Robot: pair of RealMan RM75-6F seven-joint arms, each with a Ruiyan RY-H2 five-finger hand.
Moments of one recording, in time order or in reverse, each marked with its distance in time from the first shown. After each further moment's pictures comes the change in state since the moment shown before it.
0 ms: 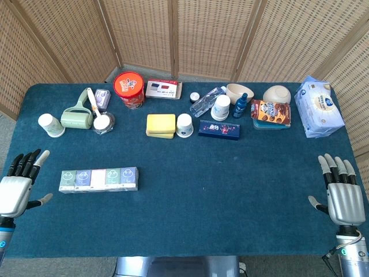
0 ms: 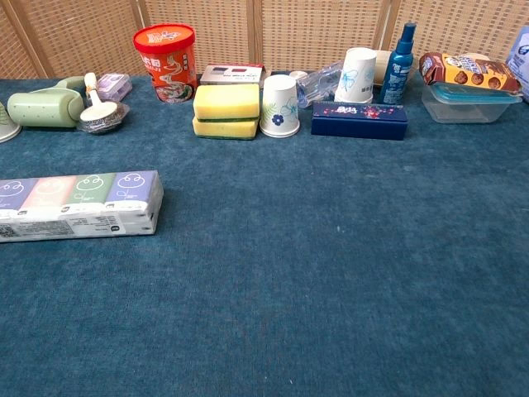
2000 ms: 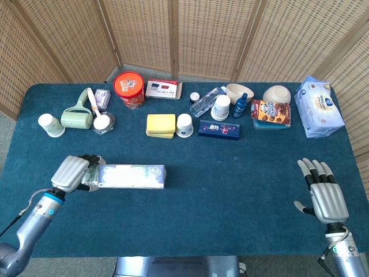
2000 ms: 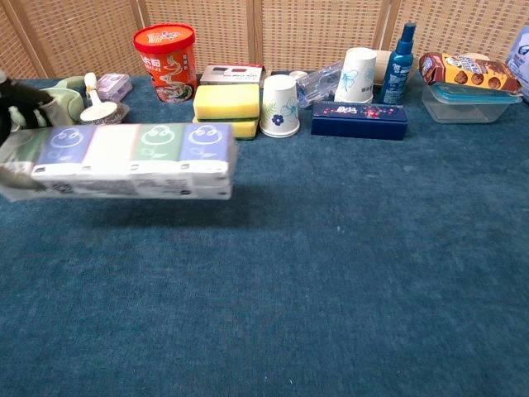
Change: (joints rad) left arm -0.280 -0.092 -0.093 -0.051 -0.031 -0.373 -0.025; right arm 0.051 0.043 -0.031 -0.062 -0.022 -0.152 0.044
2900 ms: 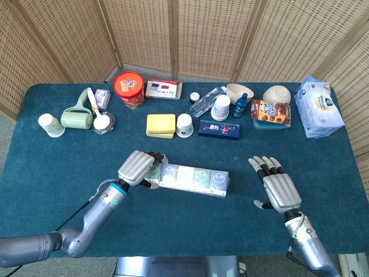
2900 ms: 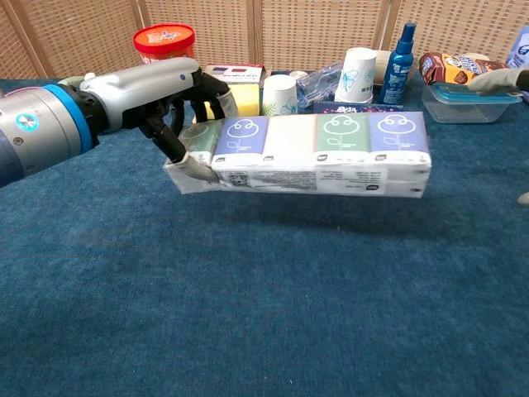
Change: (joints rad) left arm -0.255 -0.301 -0.154 -0.099 -0.279 -0.136 0.316; right arm 0.188 -0.017 0.051 -0.307 0.202 -0.219 -0.261
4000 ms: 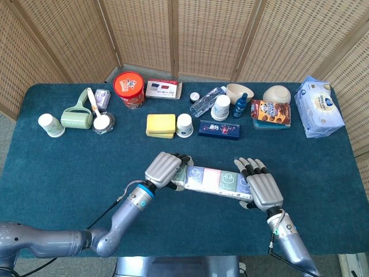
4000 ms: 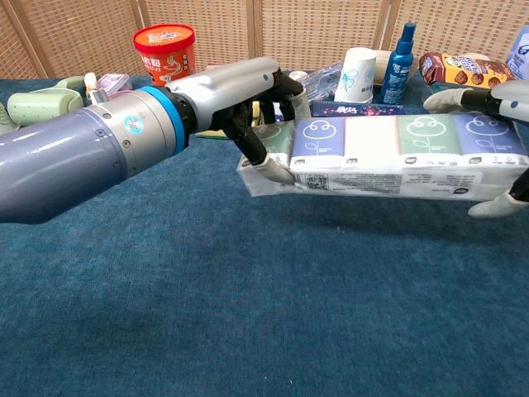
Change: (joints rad) left arm -0.152 -0.181 -0.043 0.043 -0.160 0.038 0.138; right arm 0.107 -0.101 0.004 -0.082 0.227 0.033 -0.199
